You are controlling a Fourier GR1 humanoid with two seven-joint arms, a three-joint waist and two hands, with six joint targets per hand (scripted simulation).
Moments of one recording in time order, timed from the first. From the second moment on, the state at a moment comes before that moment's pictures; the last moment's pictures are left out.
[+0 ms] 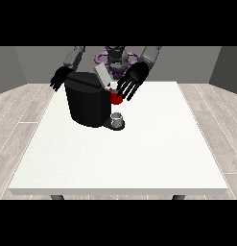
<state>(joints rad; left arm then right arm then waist) -1.18 0.45 0.07 -0.62 -0.75 -0.19 -0.17 -0.32 -0.05 -0.07 -1.34 -0.04 -0.18 -0.10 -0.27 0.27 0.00</state>
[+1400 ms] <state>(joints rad) -0.83 0.17 0.31 -0.67 -0.42 -0.24 -0.21 -0.10 -0.10 -0.12 -1.32 -0.07 -0.13 -0.10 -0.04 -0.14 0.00</state>
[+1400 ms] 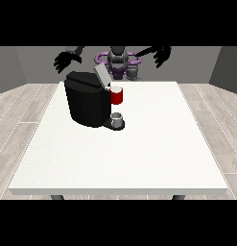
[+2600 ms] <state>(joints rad) -0.47 0.02 0.31 -0.95 -0.15 -0.32 -0.18 -0.27 -0.17 -0.03 -1.42 -0.04 0.01 0.02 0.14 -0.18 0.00</state>
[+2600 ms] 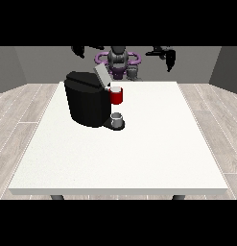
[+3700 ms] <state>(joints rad) -0.26 0.05 0.19 -1.34 -0.01 -0.24 -0.06 -0.51 -0.17 -0.08 -1.16 -0.03 0.05 -0.03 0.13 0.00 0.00</state>
